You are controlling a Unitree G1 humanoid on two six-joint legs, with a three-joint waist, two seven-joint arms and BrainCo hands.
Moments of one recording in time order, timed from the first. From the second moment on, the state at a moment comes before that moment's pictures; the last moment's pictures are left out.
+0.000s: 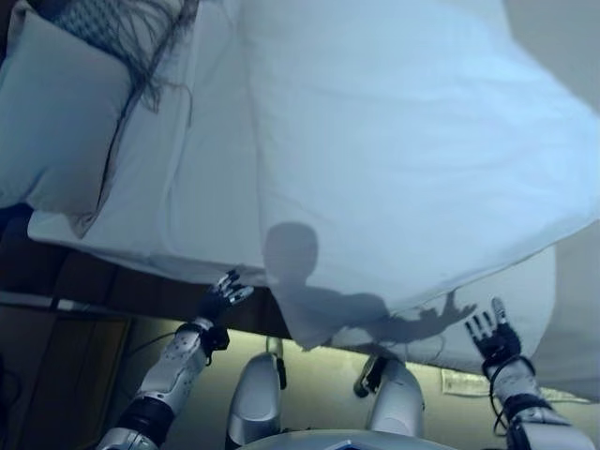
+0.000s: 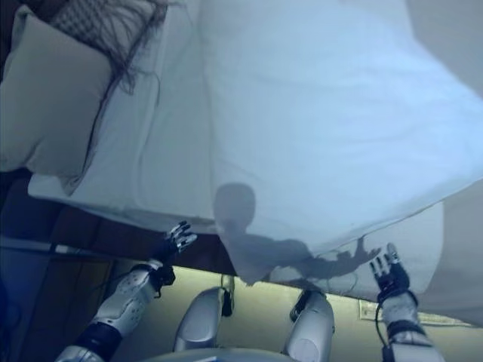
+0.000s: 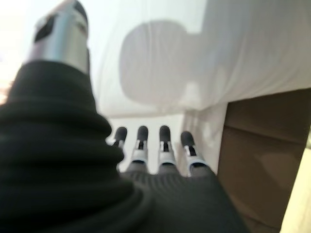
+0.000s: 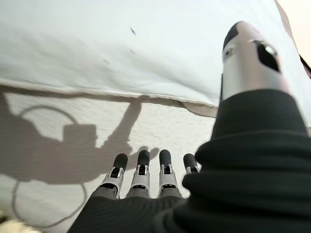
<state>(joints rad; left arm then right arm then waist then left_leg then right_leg) -0.06 0.44 -0.36 0.34 -0.66 -0.06 0.00 -0.26 -0.55 -0.15 1.13 1.25 -0.06 0.17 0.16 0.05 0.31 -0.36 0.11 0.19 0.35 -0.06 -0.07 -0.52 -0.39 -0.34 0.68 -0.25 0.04</state>
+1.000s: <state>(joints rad) -0.09 0.46 -0.45 0.23 -0.77 -0.06 0.02 -0.45 -0.73 -0.19 1.19 1.25 0.08 0.32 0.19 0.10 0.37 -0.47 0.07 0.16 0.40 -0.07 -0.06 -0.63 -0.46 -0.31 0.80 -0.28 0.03</state>
